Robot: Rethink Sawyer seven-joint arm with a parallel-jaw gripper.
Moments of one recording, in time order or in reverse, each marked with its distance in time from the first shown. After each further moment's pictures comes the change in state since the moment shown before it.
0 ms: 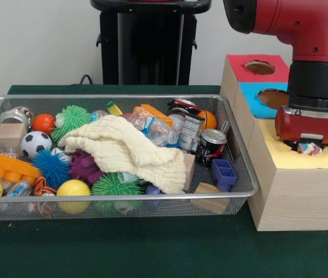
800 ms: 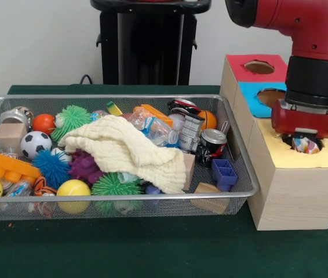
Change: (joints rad) arm 0.003 -0.019 -0.017 -0.009 0.001 0.192 0.000
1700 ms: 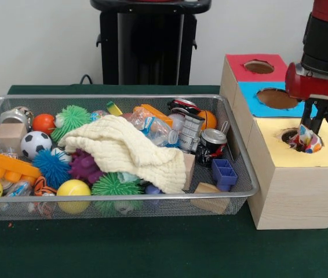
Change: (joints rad) arm 0.000 -0.080 -0.010 -0.070 -0.002 0.331 0.000
